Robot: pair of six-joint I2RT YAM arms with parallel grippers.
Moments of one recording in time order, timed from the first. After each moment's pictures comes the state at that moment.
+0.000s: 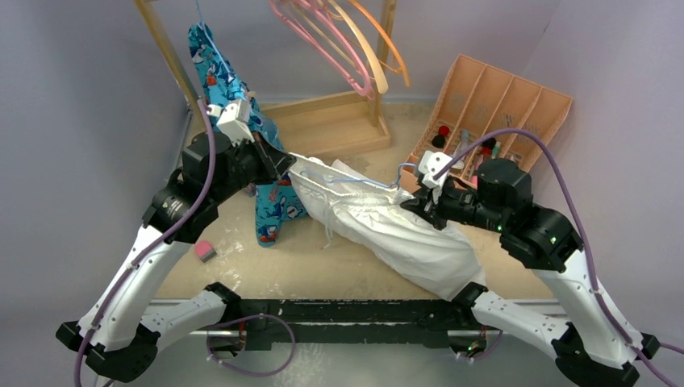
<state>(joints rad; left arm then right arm) -0.54 0.96 1.29 -0.63 0.02 -0.64 0.69 0.84 1.33 -0.88 -0.29 -0.26</state>
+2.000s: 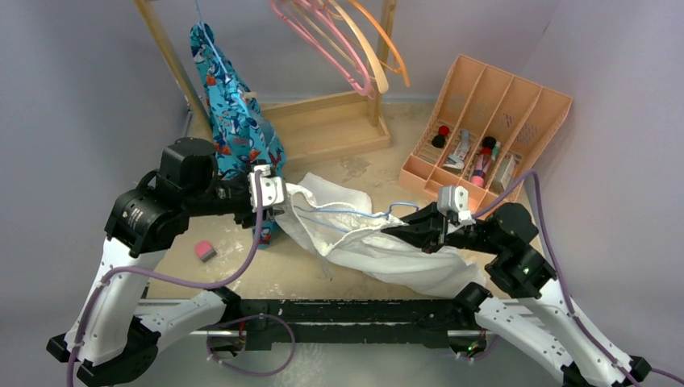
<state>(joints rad) -0.54 0.98 1.56 -1.18 0.51 0.73 0.69 0.55 0.81 -0.15 -0.66 0.02</state>
